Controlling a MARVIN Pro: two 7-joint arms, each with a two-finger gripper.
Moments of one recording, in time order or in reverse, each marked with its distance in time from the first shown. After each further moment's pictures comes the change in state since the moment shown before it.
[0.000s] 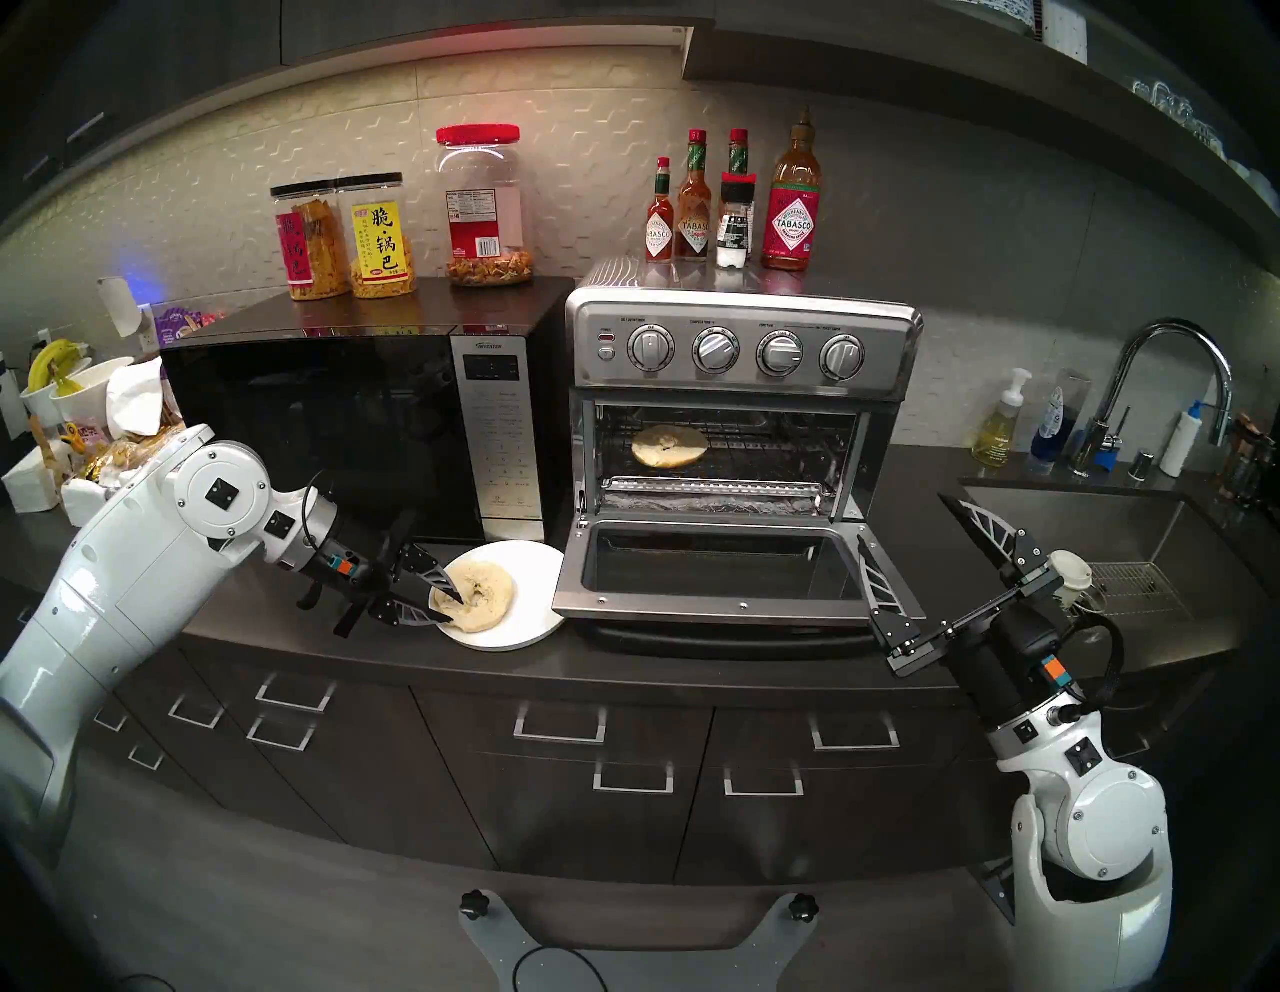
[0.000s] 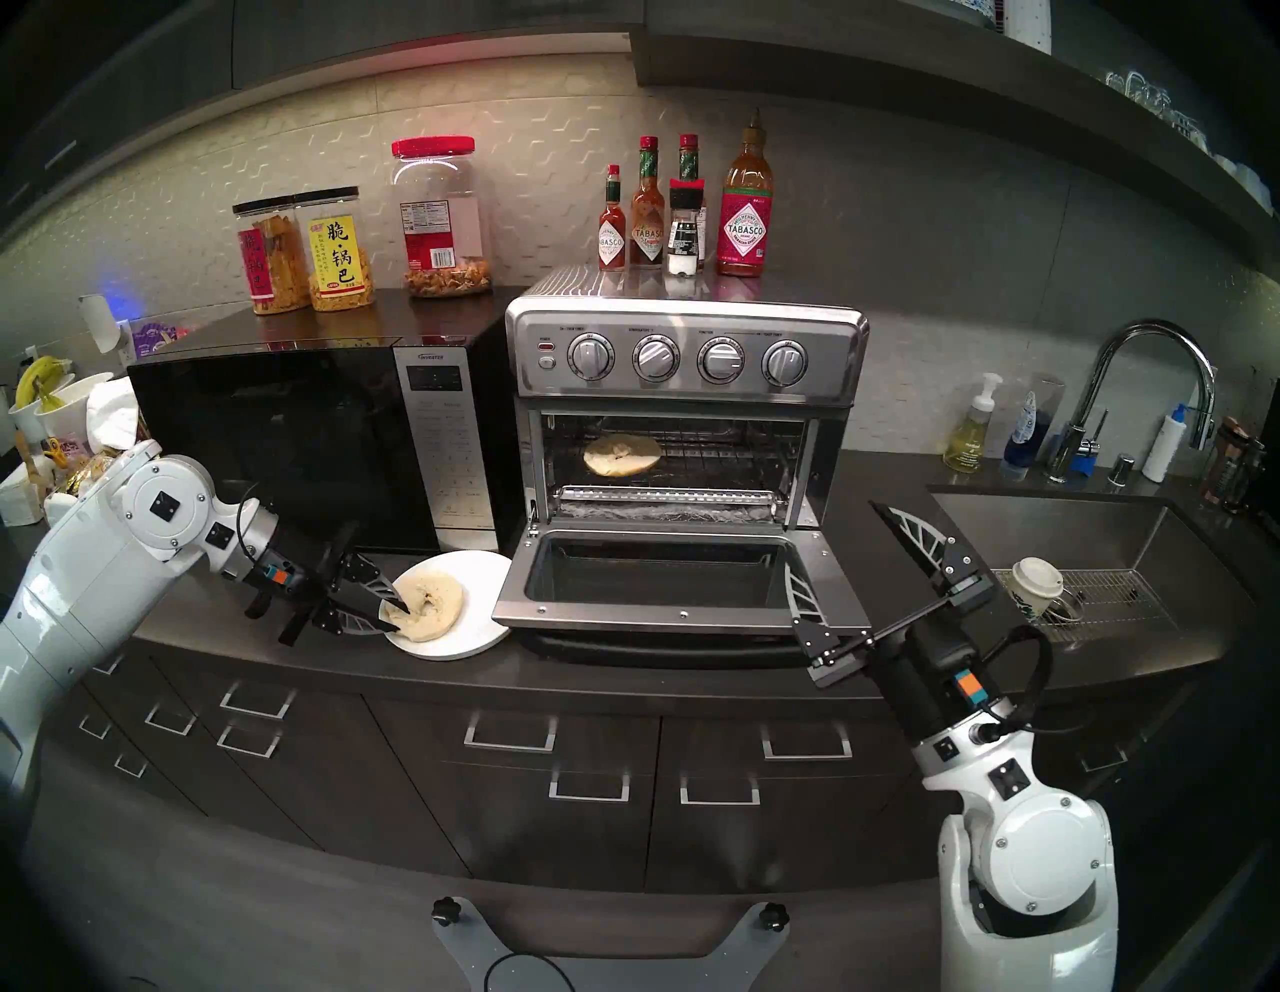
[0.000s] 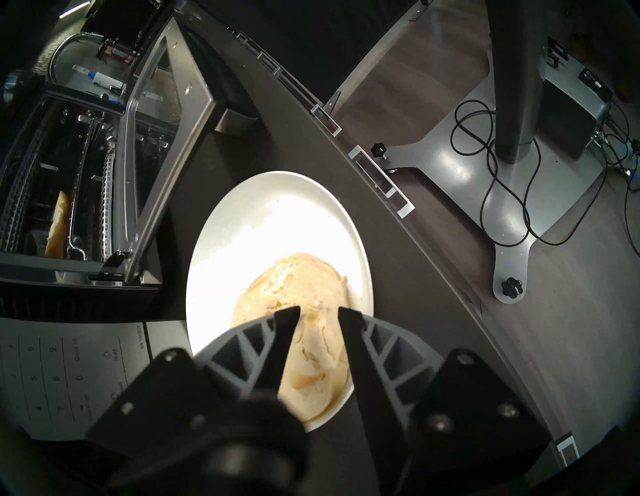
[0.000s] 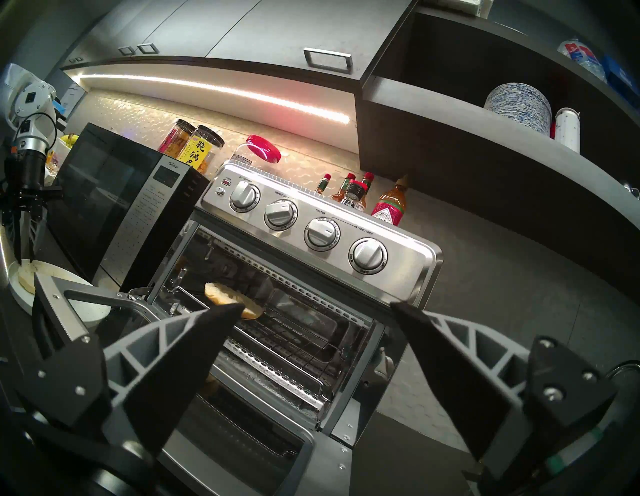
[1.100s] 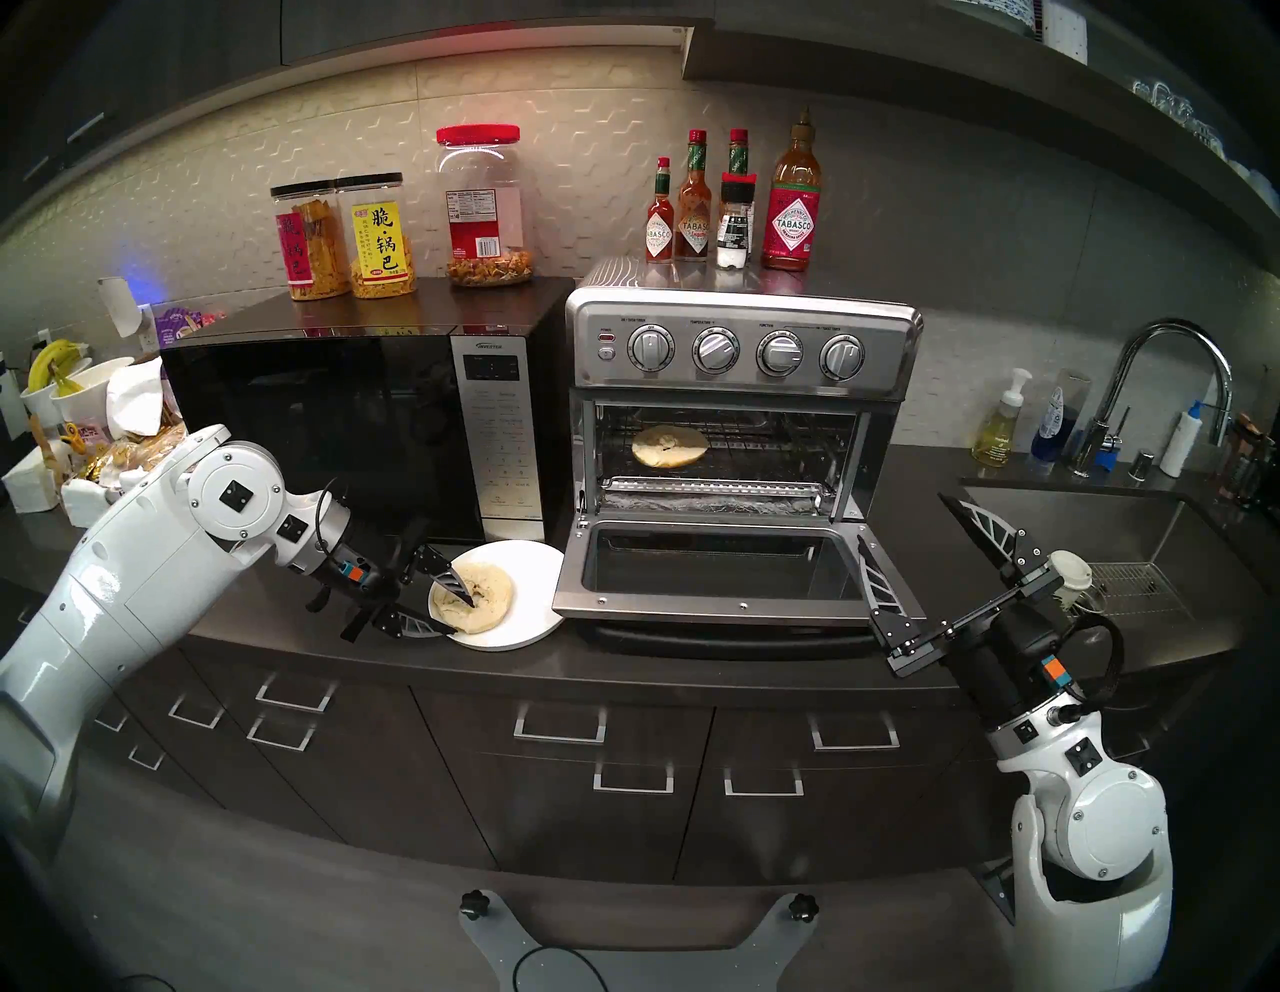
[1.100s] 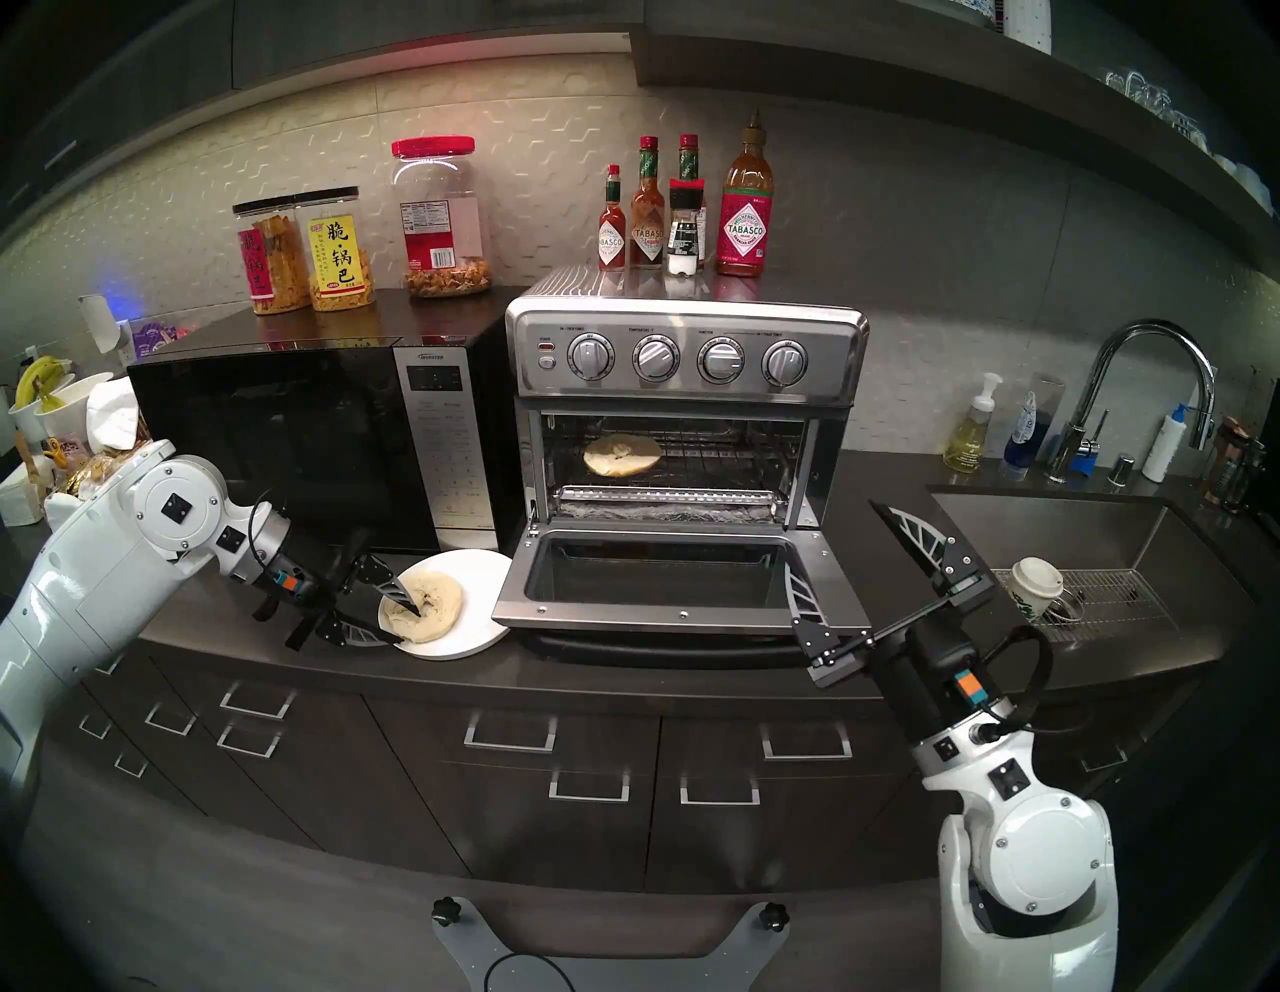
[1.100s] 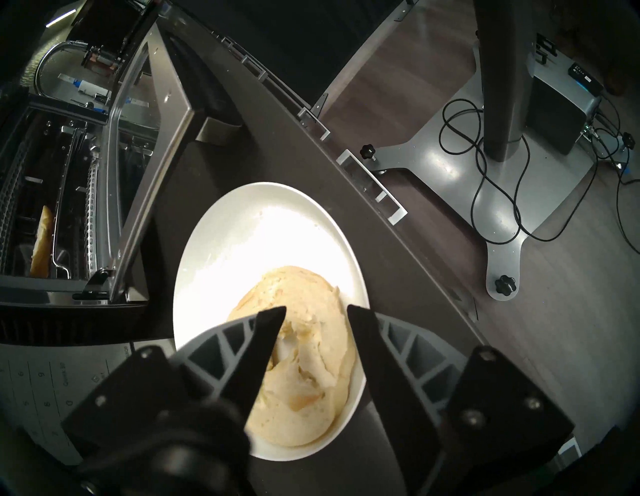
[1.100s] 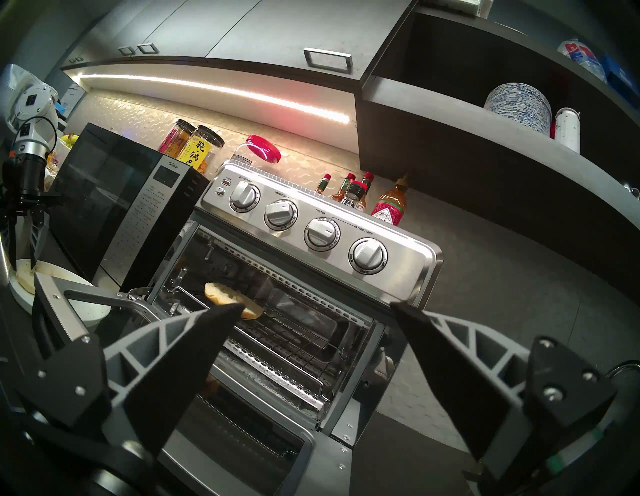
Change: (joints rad) left arm -0.050 -0.002 0.081 0.005 0.017 0.000 0.001; right arm 0.000 0.000 0.000 0.000 0.000 0.000 0.000
